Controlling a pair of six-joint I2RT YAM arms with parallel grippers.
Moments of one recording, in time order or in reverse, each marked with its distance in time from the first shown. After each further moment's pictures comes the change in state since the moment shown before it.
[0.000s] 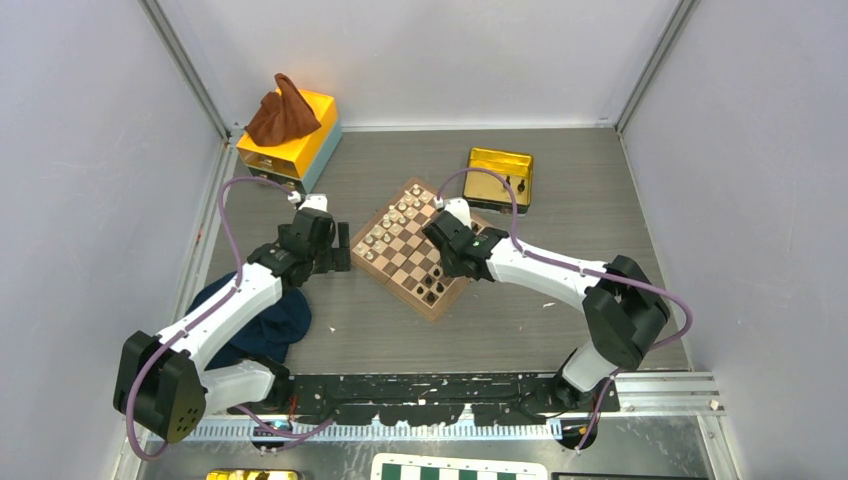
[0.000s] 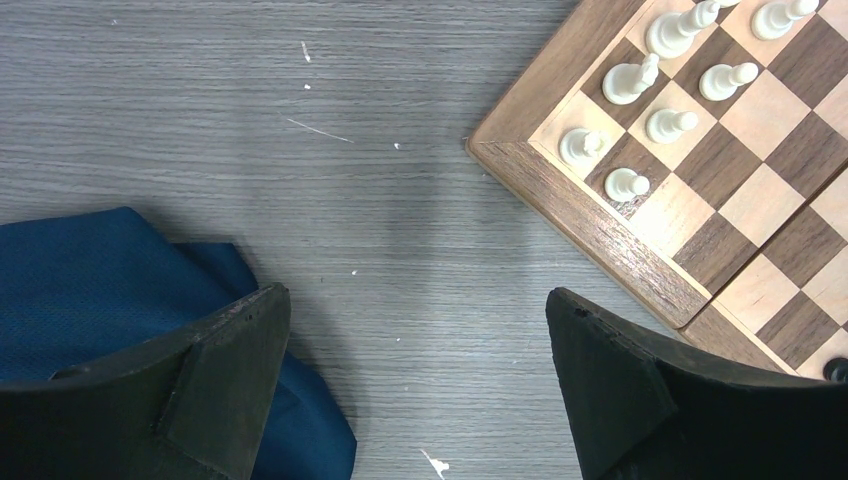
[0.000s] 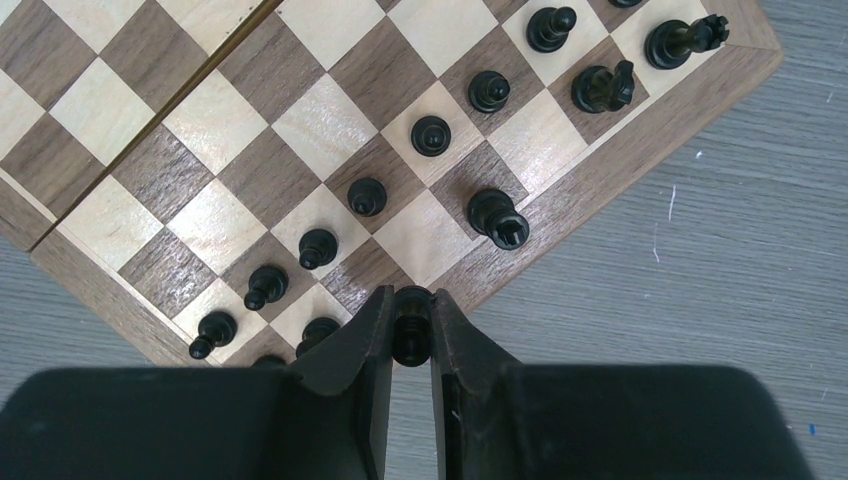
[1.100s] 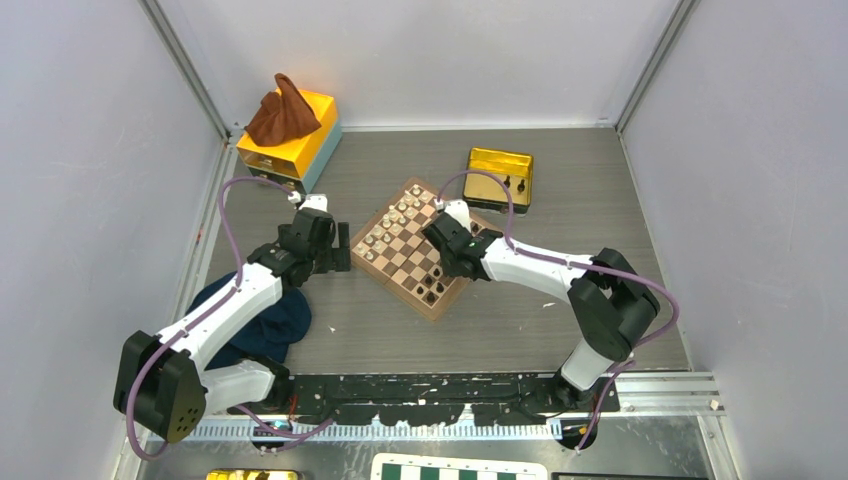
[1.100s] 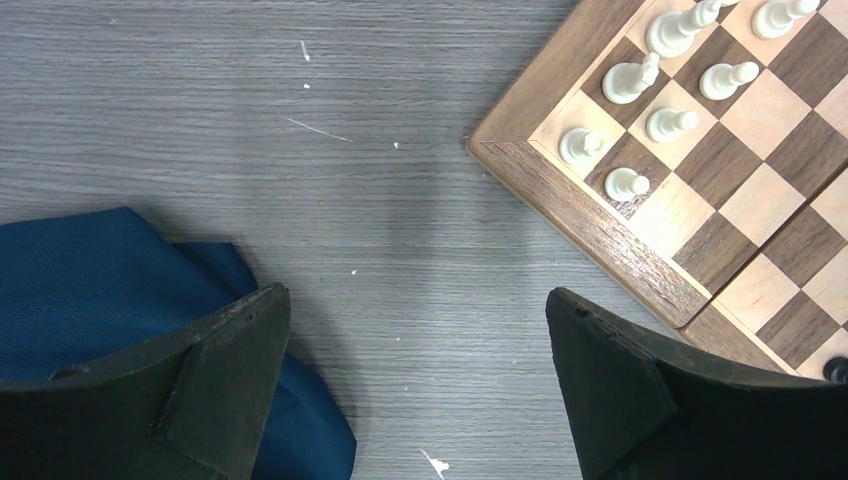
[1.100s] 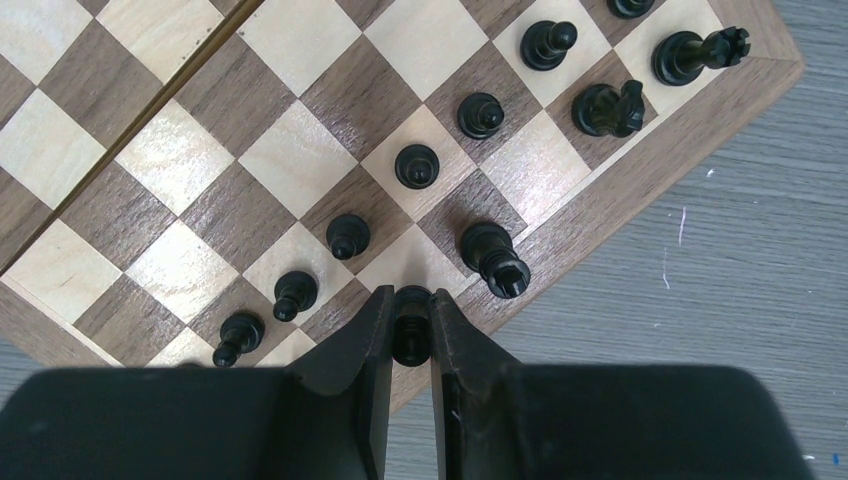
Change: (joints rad) left arm 0.000 0.001 0.000 0.000 0.001 0.000; right arm -0.023 0.061 -0.029 0.083 0.018 -0.002
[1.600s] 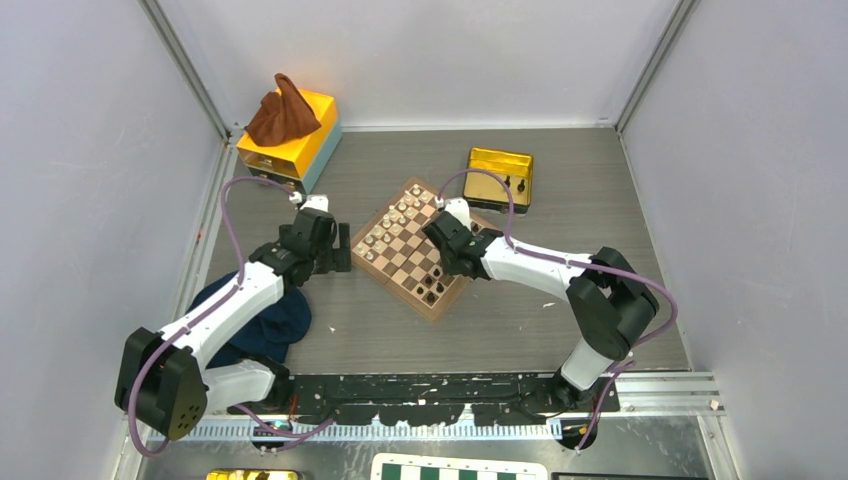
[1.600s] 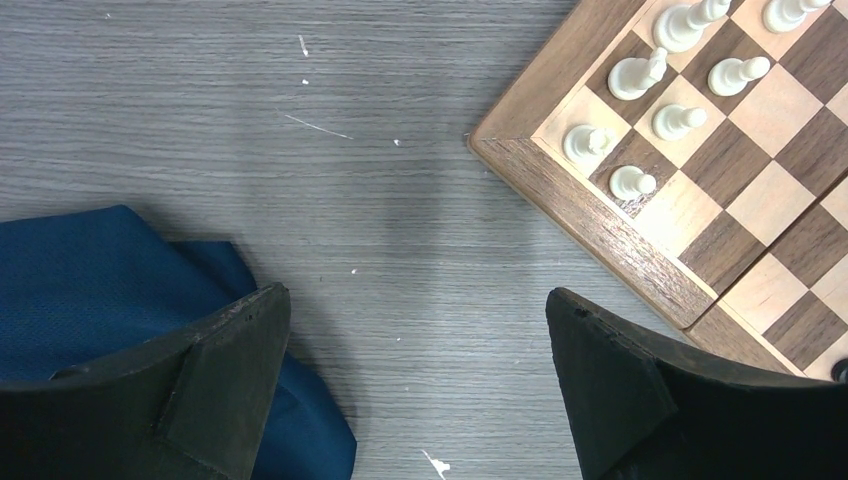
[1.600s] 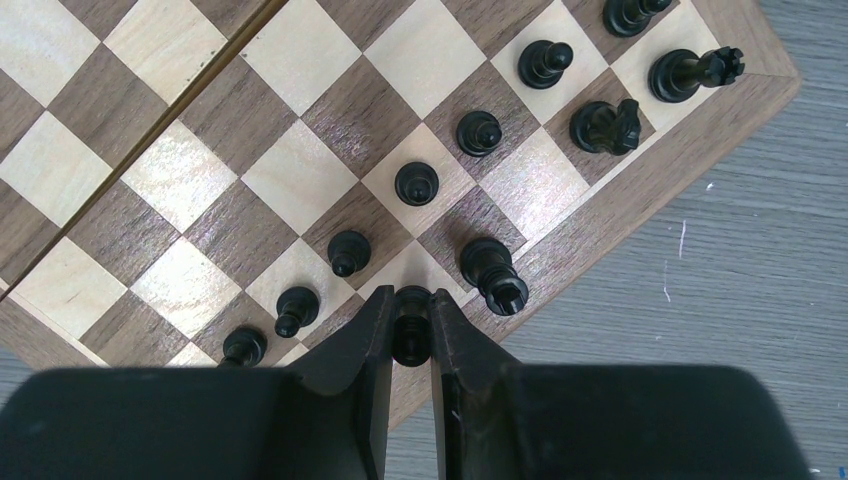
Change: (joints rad) left arm 0.000 0.013 0.000 0.000 0.000 0.000; right arm -0.013 0.008 0.000 0.026 0.000 -0.006
